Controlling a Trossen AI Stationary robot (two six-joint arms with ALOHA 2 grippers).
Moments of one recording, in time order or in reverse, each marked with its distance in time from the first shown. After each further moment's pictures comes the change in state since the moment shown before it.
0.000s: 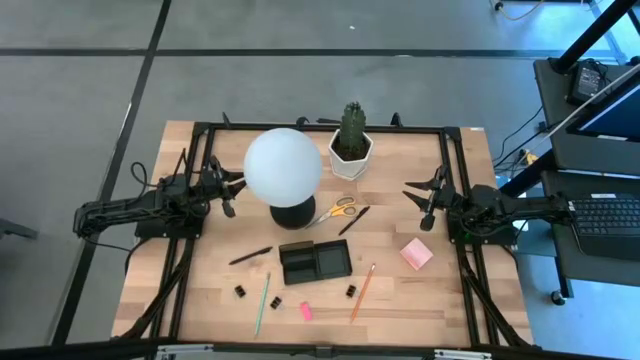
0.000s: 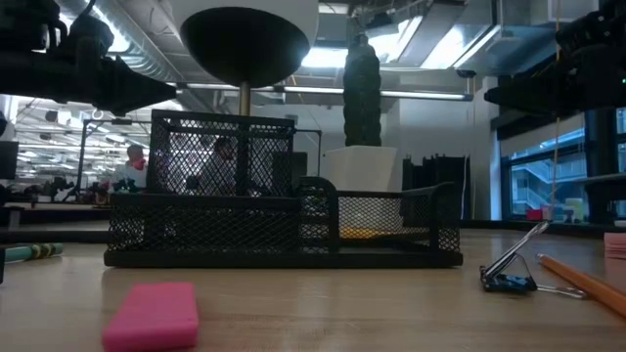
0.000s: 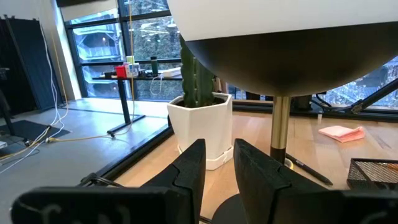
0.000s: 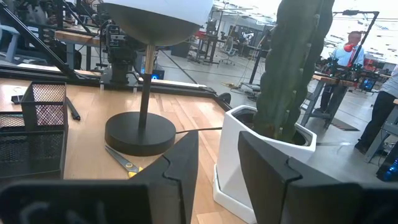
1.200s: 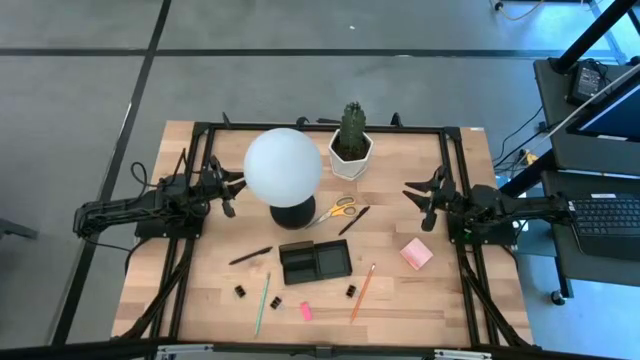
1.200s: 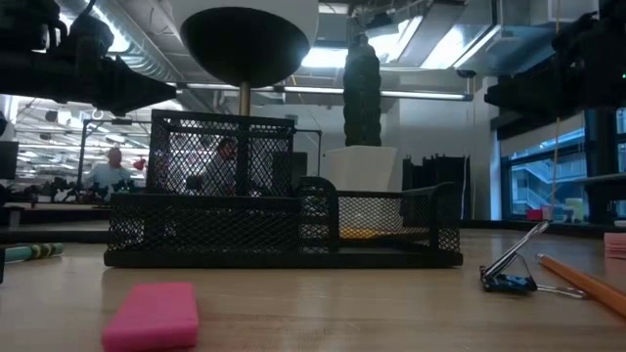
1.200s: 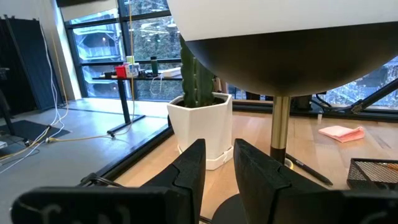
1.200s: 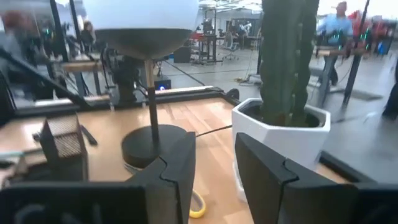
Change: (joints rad) left arm 0.000 0.000 0.000 0.000 0.000 0.000; right arm 0.000 0.000 0.000 0.001 -0.002 0.233
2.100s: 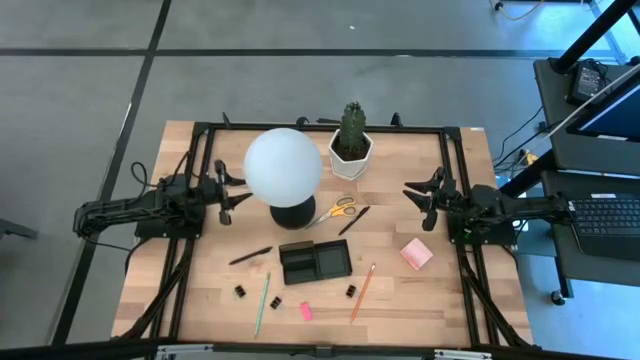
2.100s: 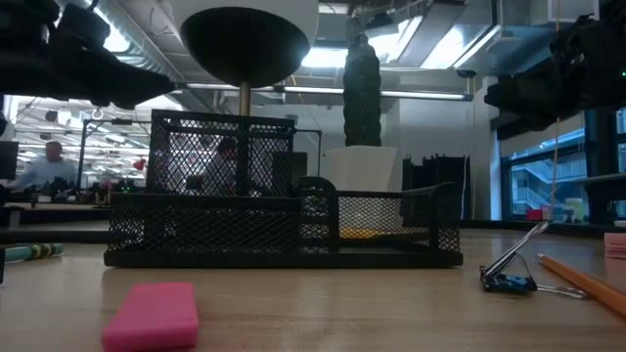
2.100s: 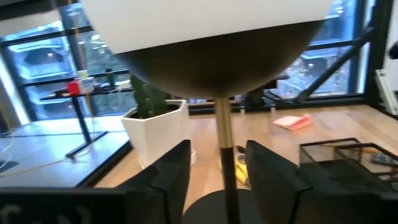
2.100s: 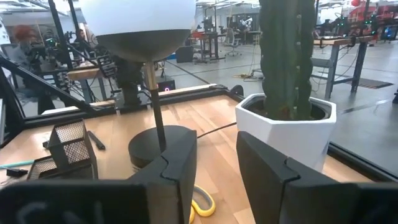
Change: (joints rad) left arm -0.005 0.000 0.000 0.000 0.208 0.079; right arm 0.000 0.000 0.000 0.000 0.002 0.054
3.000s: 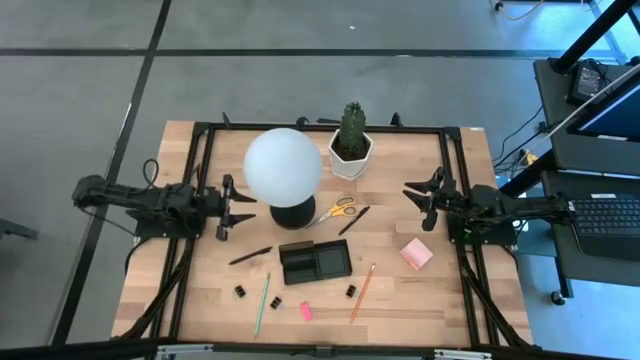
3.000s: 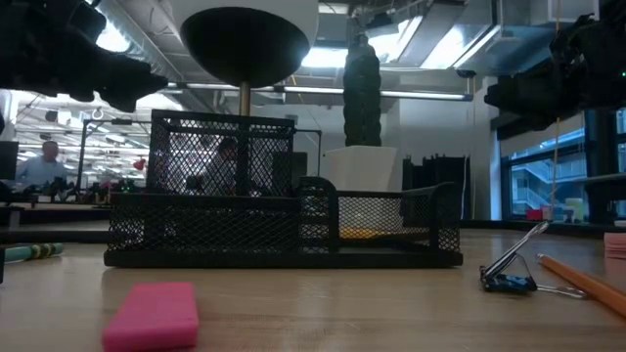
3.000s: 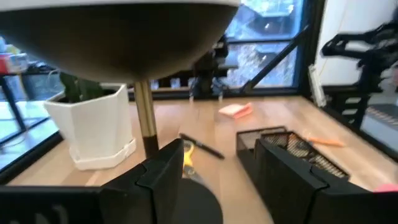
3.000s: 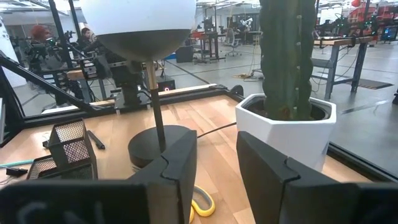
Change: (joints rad) left arm -0.344 0.167 0.018 0.057 -0.187 -0.093; right arm 0.000 0.000 0.000 0.000 0.000 -0.004
